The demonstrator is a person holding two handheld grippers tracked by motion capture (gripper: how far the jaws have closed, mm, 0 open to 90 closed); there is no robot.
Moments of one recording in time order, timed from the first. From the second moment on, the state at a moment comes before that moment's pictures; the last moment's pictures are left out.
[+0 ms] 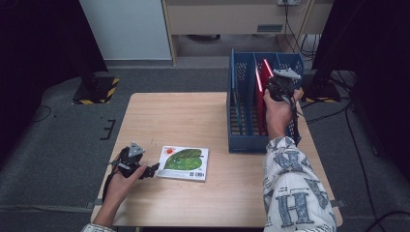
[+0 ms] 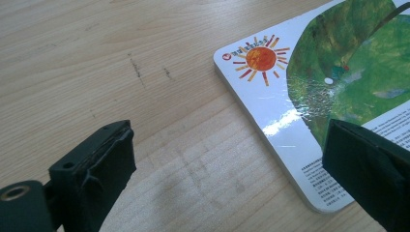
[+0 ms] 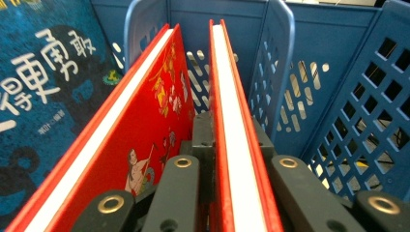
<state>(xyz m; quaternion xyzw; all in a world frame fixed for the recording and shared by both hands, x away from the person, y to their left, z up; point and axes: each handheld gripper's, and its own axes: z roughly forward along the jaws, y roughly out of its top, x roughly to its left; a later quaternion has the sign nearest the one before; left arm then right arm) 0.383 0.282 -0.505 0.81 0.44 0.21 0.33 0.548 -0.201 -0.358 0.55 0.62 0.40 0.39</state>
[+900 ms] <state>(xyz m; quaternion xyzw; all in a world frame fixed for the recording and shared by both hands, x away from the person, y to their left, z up) 0.382 0.280 -0.505 0.81 0.43 0.21 0.33 0.538 -0.198 -0.357 0.54 0.63 0.42 0.36</state>
